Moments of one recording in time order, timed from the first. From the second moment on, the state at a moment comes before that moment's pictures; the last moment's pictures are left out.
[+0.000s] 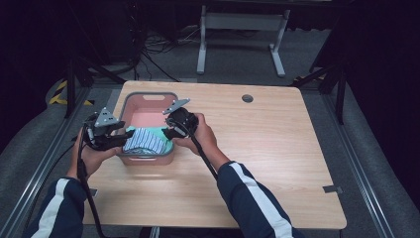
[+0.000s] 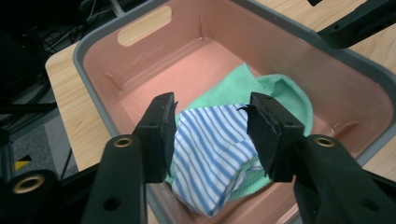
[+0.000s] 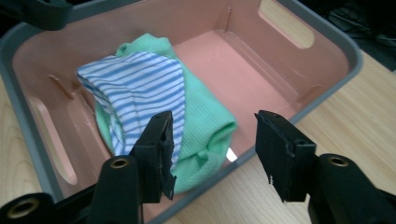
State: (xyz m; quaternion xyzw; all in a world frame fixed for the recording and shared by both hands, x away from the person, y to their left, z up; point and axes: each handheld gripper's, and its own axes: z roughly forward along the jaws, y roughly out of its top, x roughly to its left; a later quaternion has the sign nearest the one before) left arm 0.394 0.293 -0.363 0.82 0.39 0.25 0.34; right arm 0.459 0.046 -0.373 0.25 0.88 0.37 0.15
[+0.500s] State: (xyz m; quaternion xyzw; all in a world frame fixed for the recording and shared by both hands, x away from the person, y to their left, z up) left arm 0.373 0.253 -0.354 0.82 0.37 0.26 0.37; right arm 0.440 0.010 -0.359 0.23 0.89 0.34 0.18
